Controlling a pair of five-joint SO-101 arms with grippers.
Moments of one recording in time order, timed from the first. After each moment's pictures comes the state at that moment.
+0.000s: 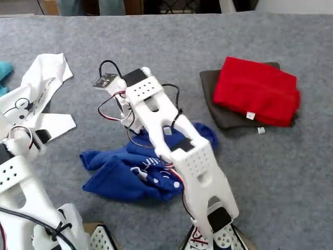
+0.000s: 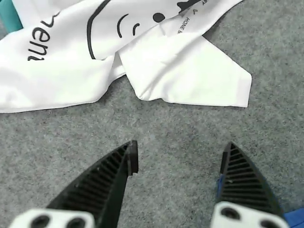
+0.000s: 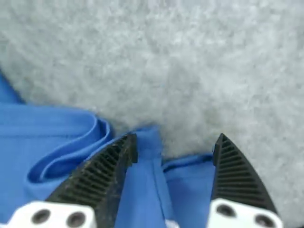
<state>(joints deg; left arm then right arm) -39.7 -45.4 46.9 67.4 0.0 -32.8 49.7 -40.3 95.9 22.6</state>
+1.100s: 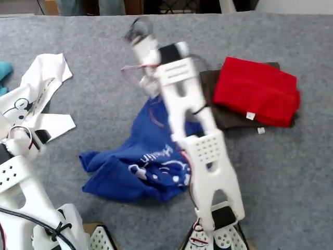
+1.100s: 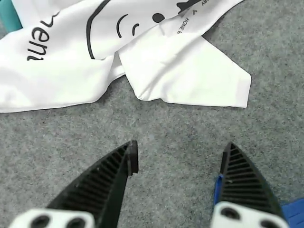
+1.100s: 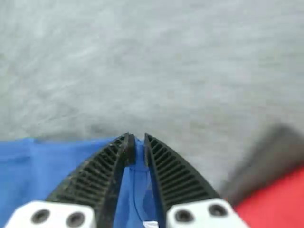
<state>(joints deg) -39.7 -45.4 46.9 67.4 0.0 -18.2 53.9 -73.0 100.0 20.1</state>
